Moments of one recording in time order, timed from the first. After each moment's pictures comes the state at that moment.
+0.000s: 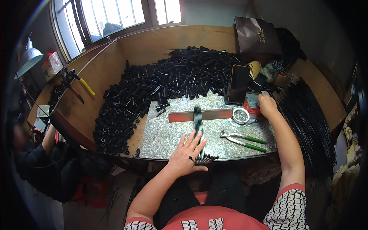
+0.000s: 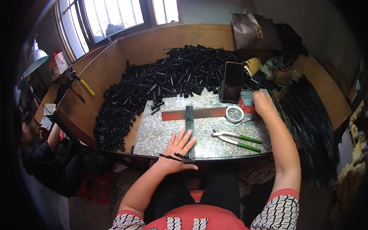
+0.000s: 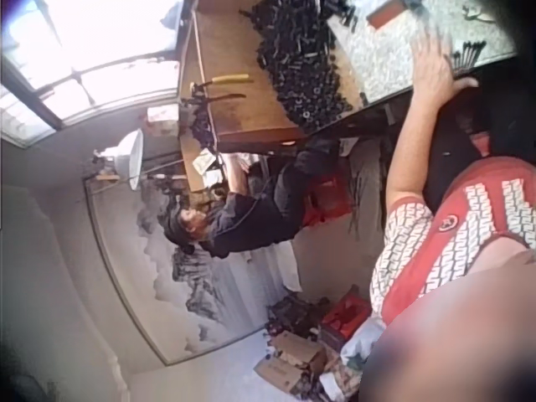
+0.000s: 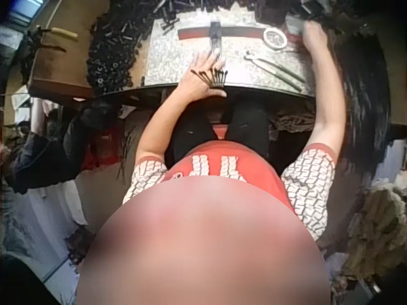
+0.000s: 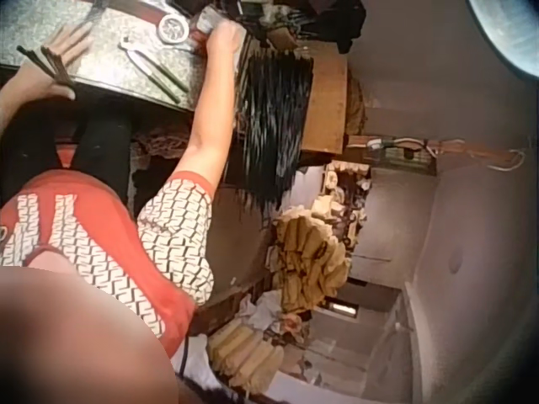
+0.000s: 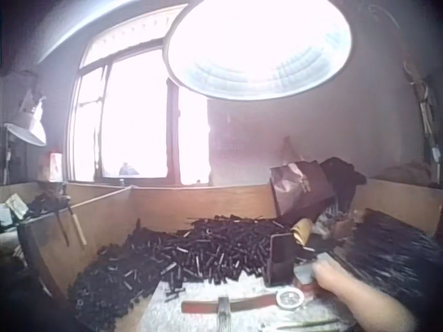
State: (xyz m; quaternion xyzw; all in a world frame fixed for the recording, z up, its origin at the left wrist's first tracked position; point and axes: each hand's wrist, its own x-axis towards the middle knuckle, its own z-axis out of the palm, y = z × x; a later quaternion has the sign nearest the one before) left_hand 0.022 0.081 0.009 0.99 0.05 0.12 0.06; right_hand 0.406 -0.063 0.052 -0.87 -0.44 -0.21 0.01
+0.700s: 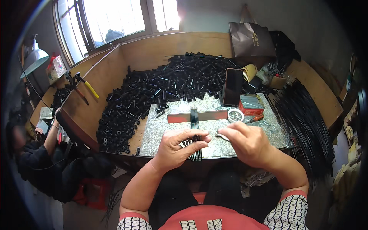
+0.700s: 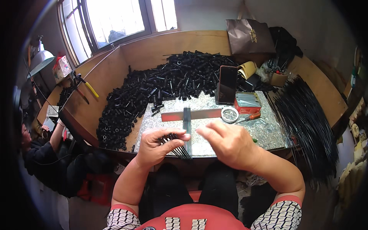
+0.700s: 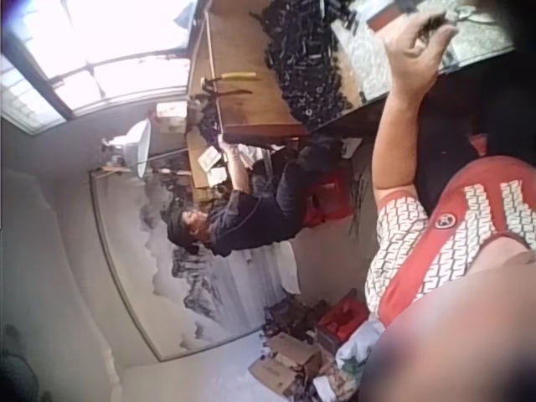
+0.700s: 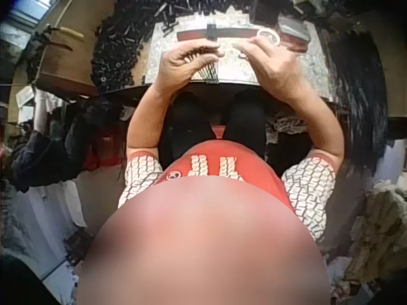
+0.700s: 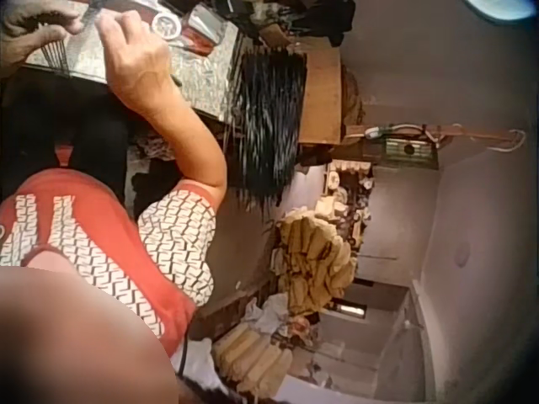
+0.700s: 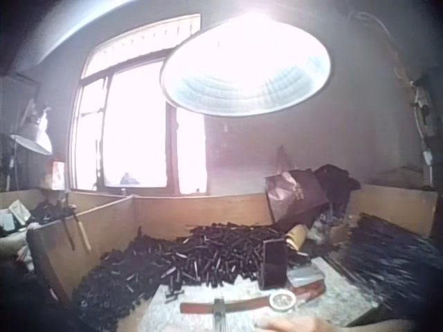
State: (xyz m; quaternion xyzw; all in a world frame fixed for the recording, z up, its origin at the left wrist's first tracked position) left_hand 0.004 0.055 0.126 0.78 -0.05 0.30 0.55; right_hand 0.172 -0.110 0.158 -0.58 -0.73 -0.23 0.29
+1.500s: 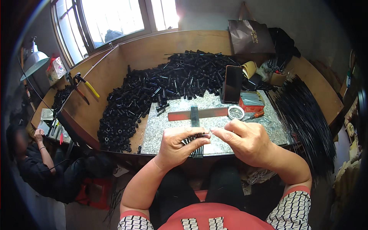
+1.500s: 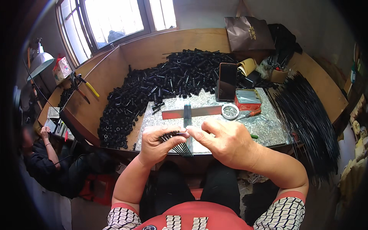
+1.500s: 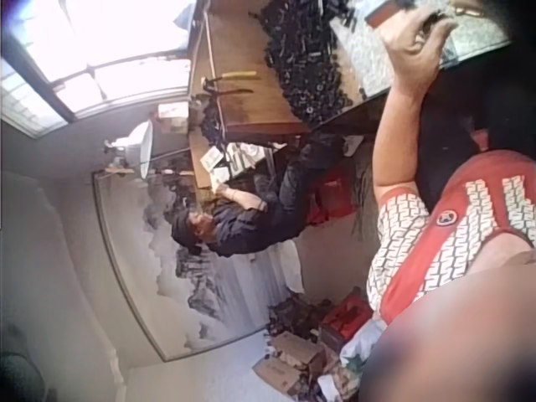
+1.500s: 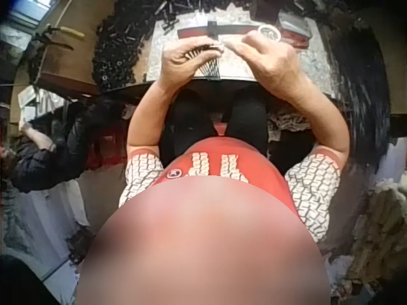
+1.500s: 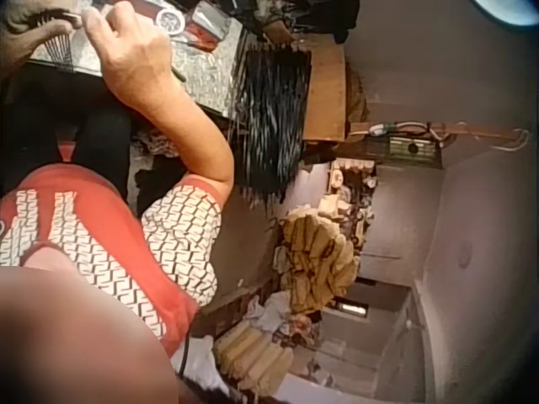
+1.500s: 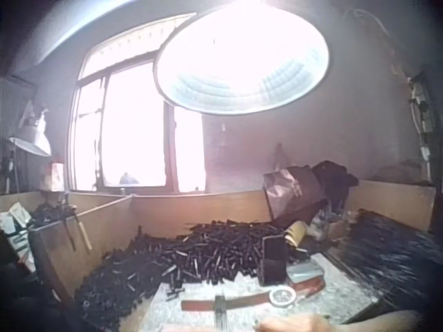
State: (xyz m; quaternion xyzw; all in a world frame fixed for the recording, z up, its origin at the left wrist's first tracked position) left_hand 0.008 0.050 0.121 0.80 -0.04 0.39 0.45; right_hand 0.160 -0.111 0.168 -0.54 -0.76 -0.26 0.27
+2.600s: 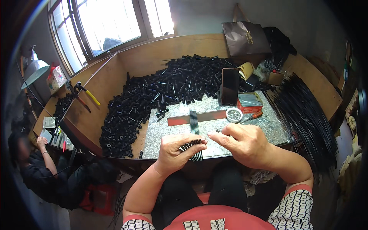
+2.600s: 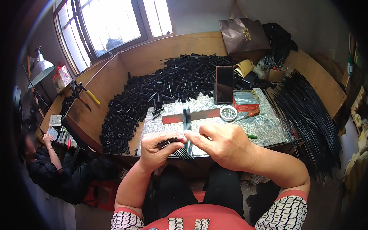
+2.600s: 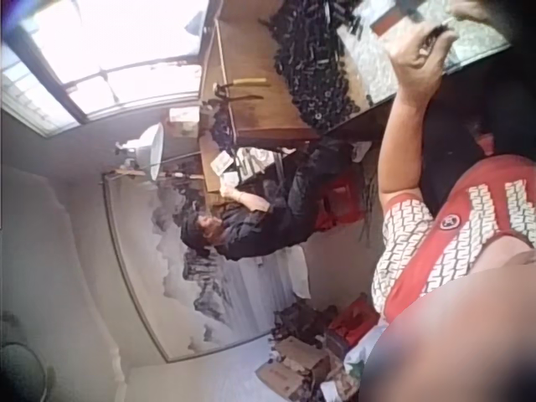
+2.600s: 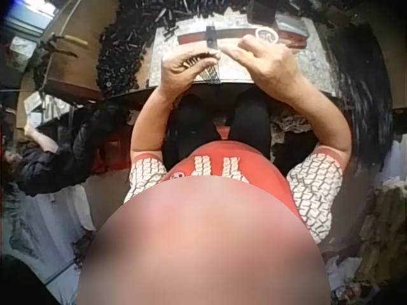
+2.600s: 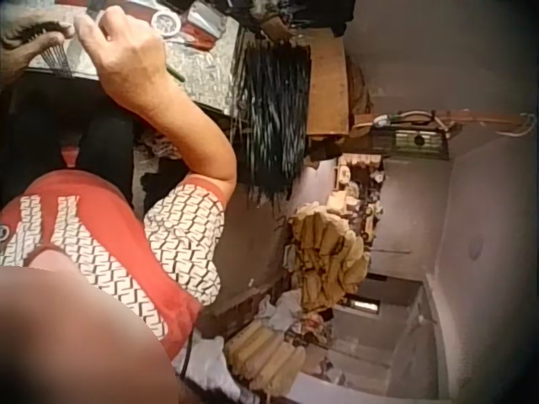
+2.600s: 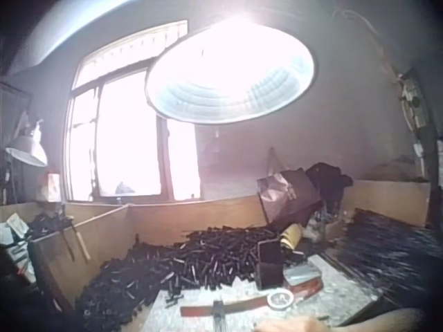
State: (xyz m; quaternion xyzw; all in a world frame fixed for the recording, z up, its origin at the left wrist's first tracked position) left_hand 0.006 0.046 0.122 0.81 -0.06 0.40 0.43; right_hand 0.160 -0.117 0.169 -0.53 -0.75 -0.28 0.26
